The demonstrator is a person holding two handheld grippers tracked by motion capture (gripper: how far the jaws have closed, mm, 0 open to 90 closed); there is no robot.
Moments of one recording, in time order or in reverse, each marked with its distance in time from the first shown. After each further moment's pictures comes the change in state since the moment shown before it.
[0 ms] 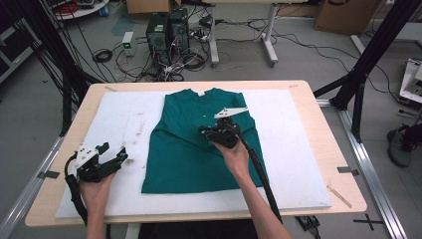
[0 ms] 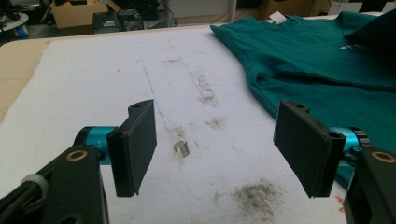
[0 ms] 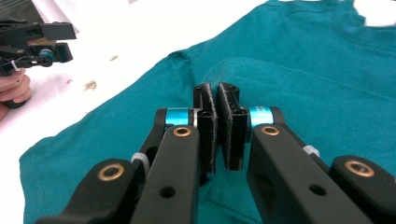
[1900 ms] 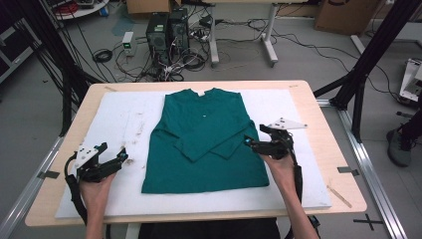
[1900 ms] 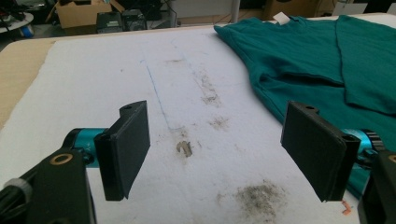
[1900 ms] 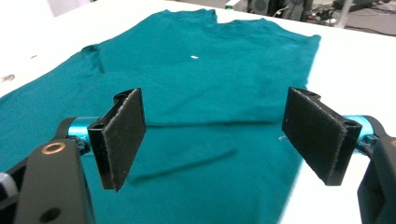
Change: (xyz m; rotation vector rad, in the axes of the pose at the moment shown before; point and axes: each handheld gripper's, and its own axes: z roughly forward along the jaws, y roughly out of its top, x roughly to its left) left arm 0.000 0.000 0.000 -0.001 0.015 -0.002; right arm -0.051 -0.064 -0.115 -0.130 -0.267 0.032
